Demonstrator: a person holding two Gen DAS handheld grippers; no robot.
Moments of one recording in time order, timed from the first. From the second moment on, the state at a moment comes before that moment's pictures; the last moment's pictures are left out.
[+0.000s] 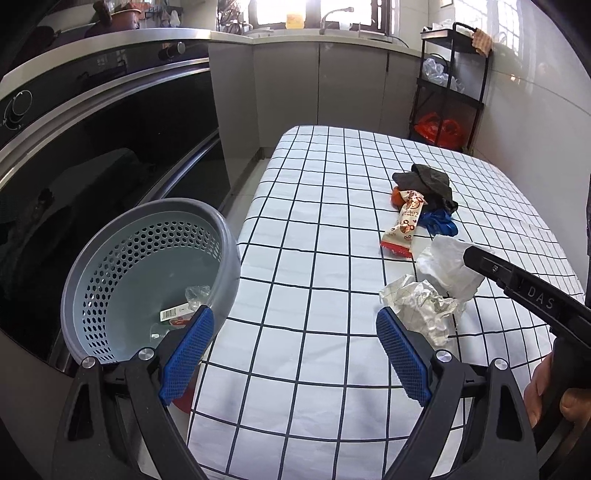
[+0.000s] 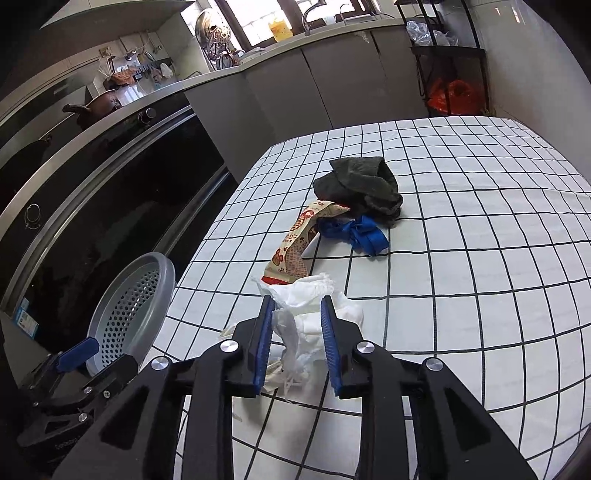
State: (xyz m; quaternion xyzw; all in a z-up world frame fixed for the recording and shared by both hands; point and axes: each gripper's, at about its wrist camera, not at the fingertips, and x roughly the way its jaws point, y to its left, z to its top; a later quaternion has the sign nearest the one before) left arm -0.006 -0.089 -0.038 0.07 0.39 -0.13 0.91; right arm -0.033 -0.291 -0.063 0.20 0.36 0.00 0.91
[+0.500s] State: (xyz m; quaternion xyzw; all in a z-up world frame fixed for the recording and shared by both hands) left arm -0.004 -0.108 -0.049 0.07 0.40 -0.14 0.90; right arm -0.064 -0.344 -0.080 0.21 0.37 -0.07 0.90
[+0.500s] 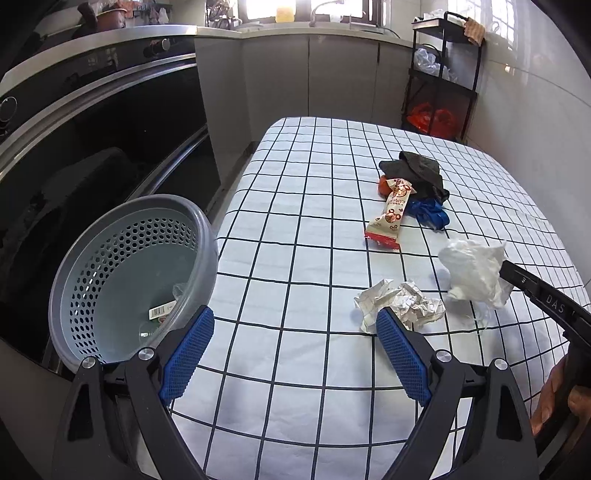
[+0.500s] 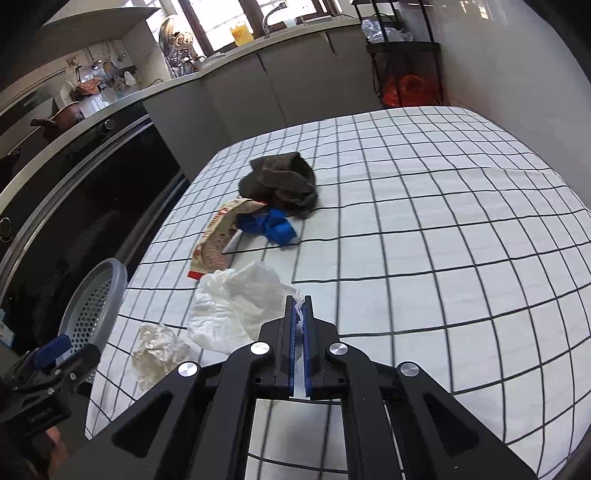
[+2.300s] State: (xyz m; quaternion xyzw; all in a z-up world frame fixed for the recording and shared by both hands) left arm 0.018 -0.186 -0.104 0.07 0.46 -0.20 0.86; right arm -0.096 -0.362 -0.079 0.20 0.37 -0.10 0.90
